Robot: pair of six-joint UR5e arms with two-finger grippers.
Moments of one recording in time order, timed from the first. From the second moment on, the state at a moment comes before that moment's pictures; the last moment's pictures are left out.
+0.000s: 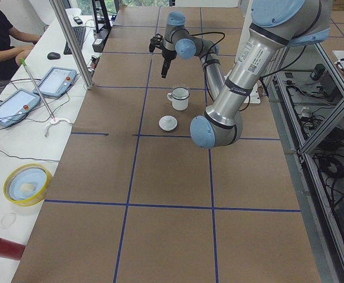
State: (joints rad) left arm -0.66 -2.19 -2.07 -1.38 -1.91 -0.99; right arm 1.57 -1.68 1.66 -1.57 2.29 0.01
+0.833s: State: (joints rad) left arm -0.53 -2.30 -2.02 -1.33 -1.80 -1.06; right arm 1.57 -1.68 1.66 -1.57 2.29 0.01
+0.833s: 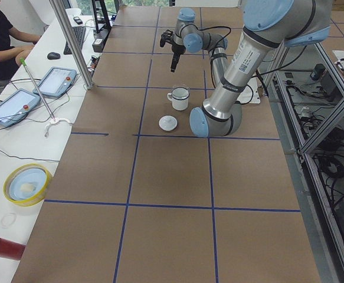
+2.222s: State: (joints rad) left arm -0.42 -2.26 -1.94 -1.25 -1.74 -1.18; right arm 1.57 -1.68 1.66 -1.57 2.29 0.01
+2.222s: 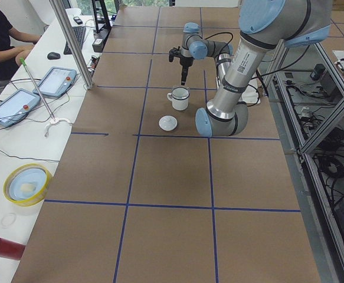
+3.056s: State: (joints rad) left arm -0.41 -2.25 -1.86 -1.38 -1.74 -1.18; right arm 1.57 -1.68 1.66 -1.57 2.29 0.01
